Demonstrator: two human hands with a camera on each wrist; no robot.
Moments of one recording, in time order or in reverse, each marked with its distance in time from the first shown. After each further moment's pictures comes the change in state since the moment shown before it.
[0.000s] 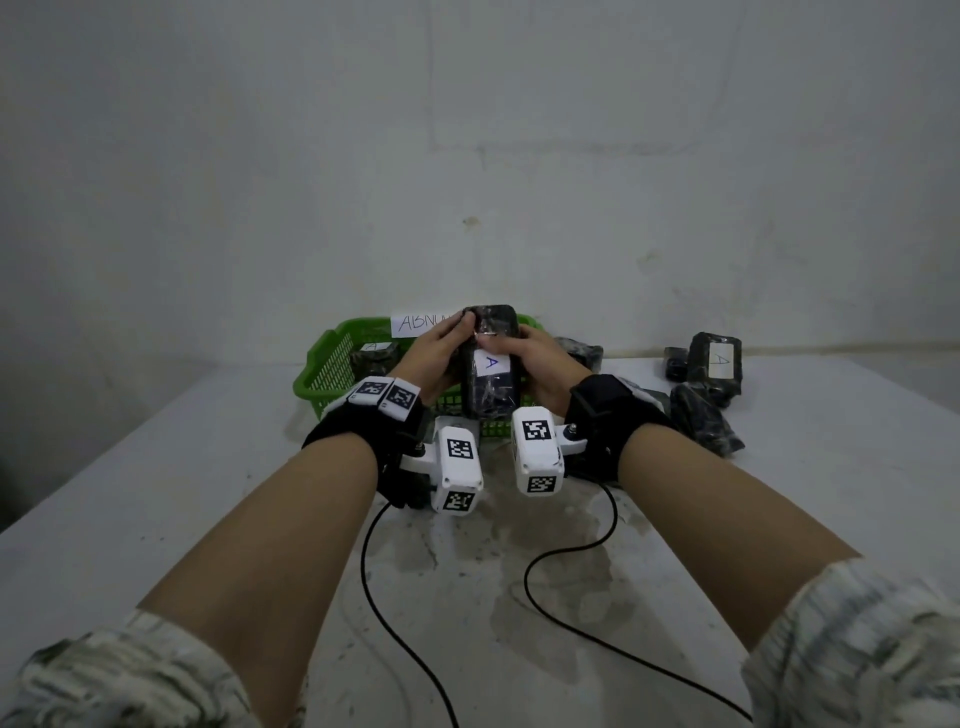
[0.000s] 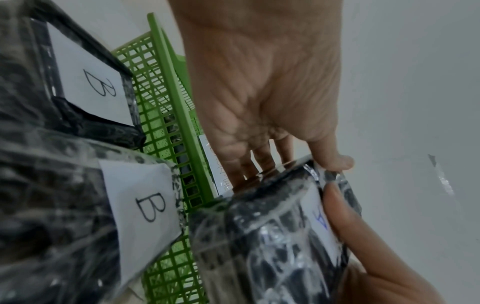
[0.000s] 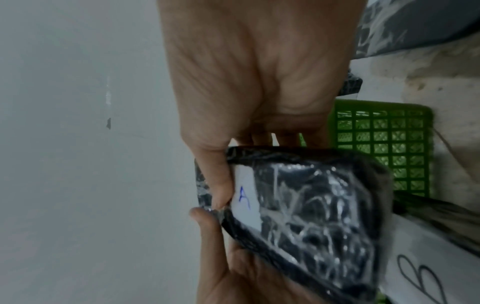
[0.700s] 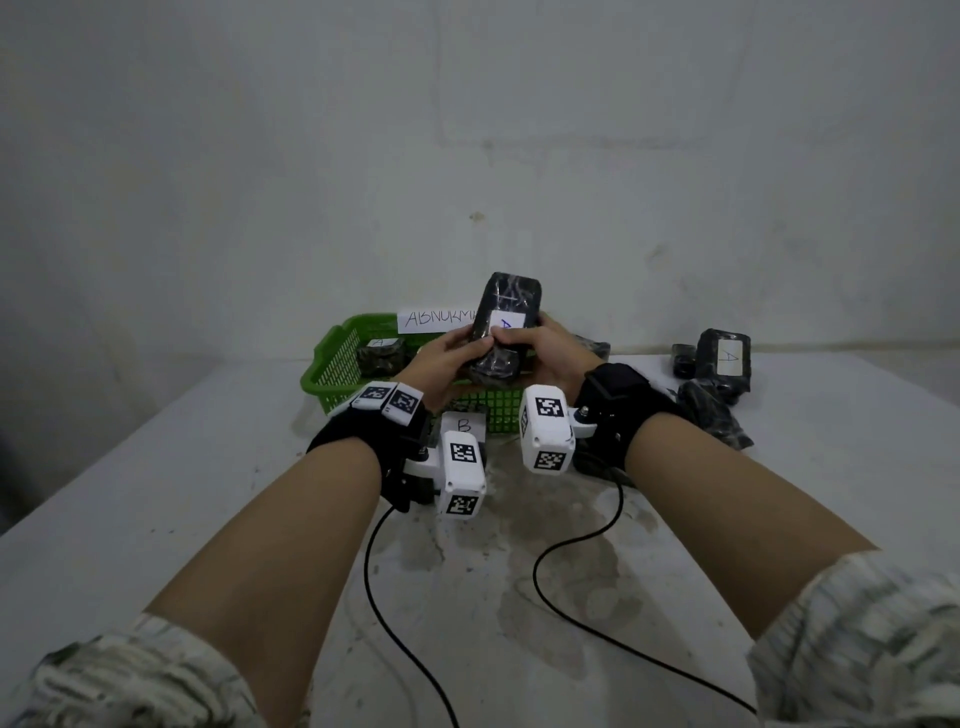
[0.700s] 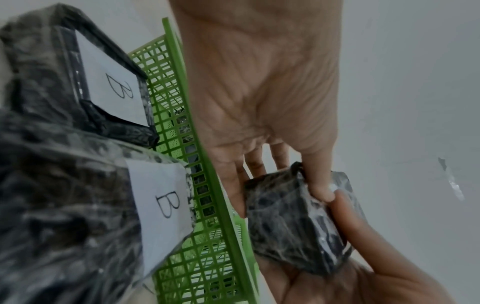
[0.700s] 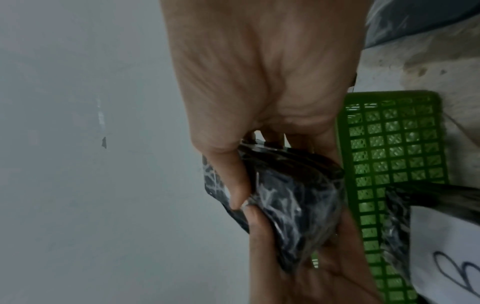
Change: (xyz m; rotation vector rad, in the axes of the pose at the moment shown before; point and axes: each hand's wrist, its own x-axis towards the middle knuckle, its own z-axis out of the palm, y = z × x) left_hand -0.006 -0.008 -0.007 0.079 -0.003 -0.099; right_hand -0.005 -0.012 -0.001 0.216 0.000 0.038
